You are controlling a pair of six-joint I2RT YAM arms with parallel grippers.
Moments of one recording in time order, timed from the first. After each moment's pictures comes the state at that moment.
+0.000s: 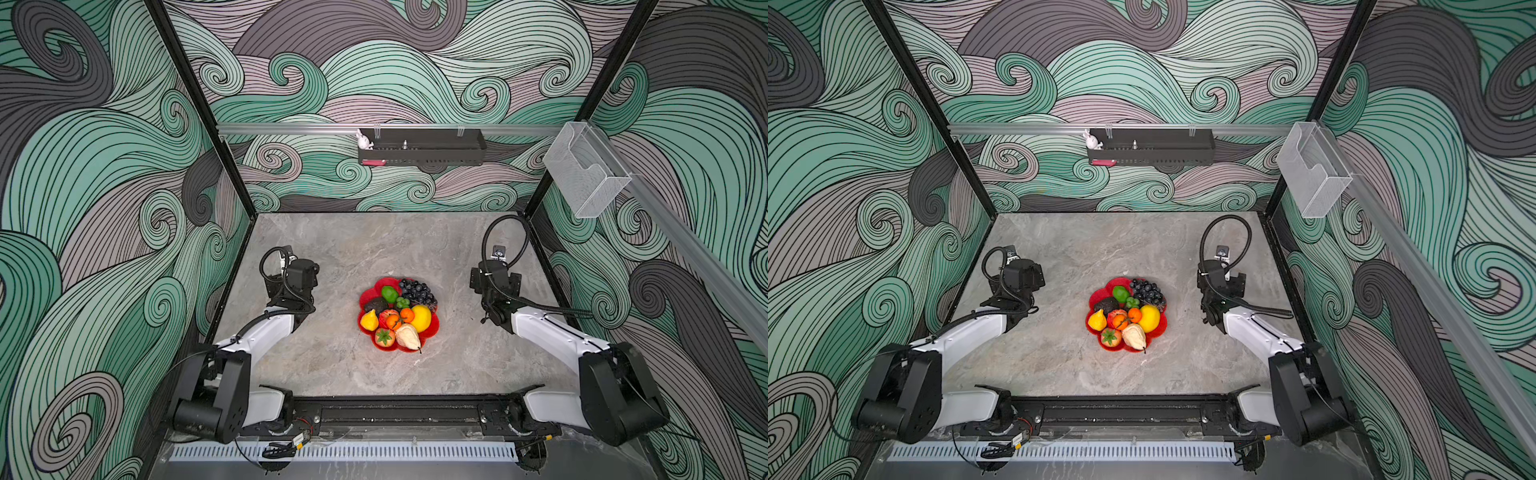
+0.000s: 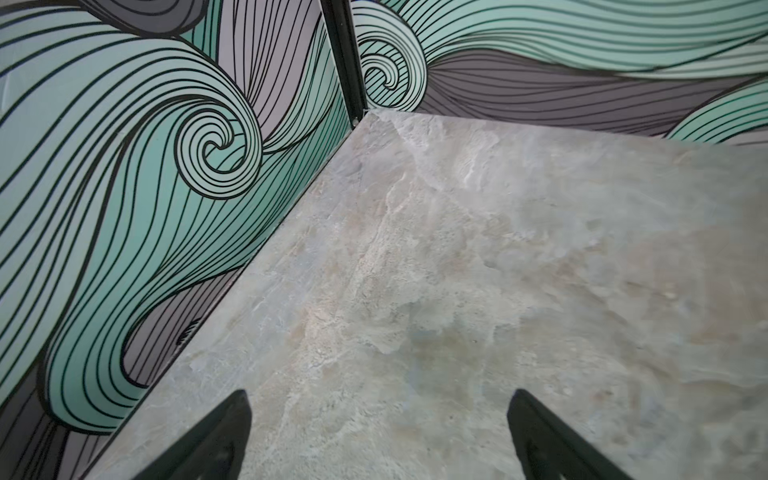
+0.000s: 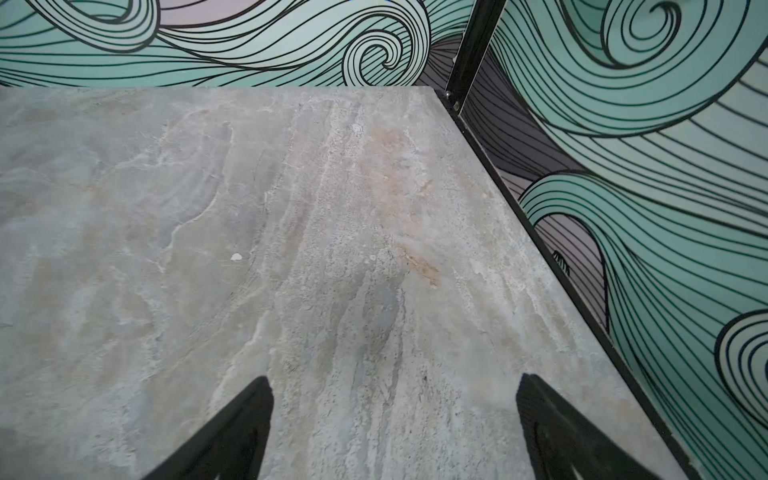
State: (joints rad) left arm -0.19 1.34 0.61 0.13 -0.69 -0.20; right arm 0.30 1.34 0.61 0.13 0.64 0.12
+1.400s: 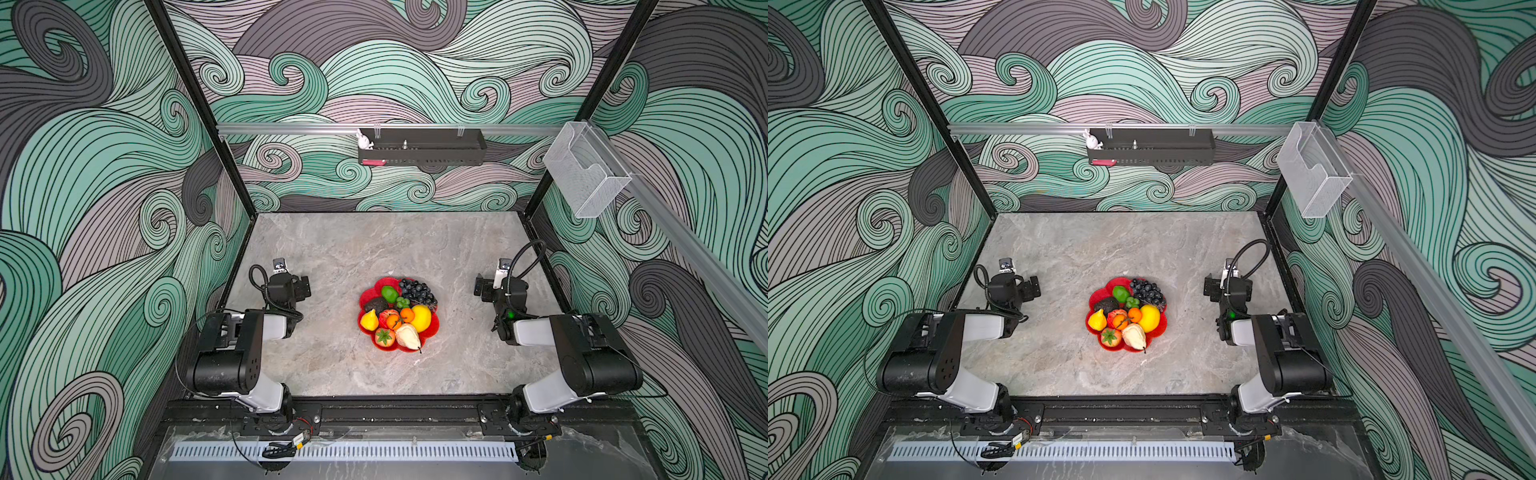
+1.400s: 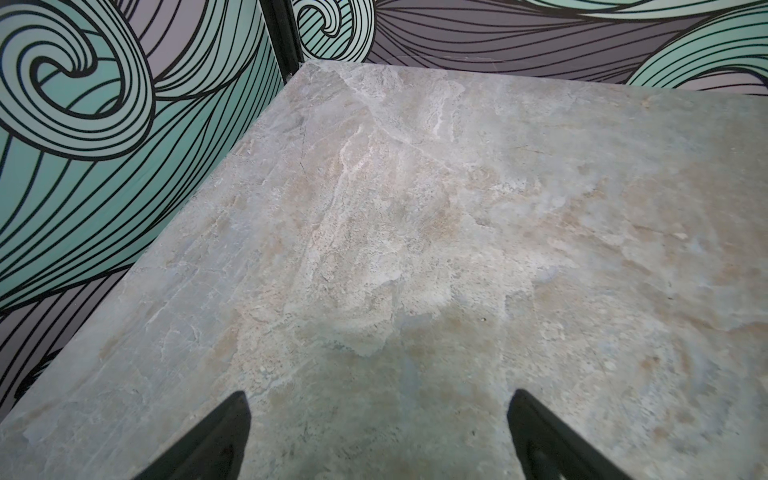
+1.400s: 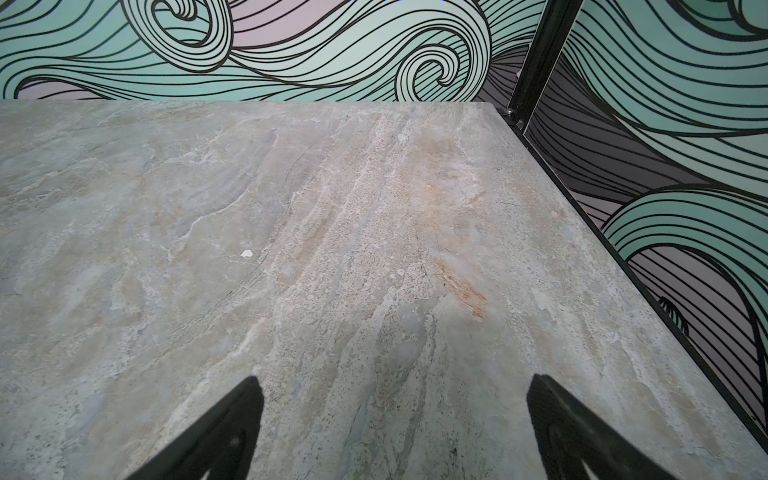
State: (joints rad) left arm 0.04 1.54 0.43 0.61 -0.25 -0.08; right arm 0.07 1.55 0.37 0.78 0.21 -0.02
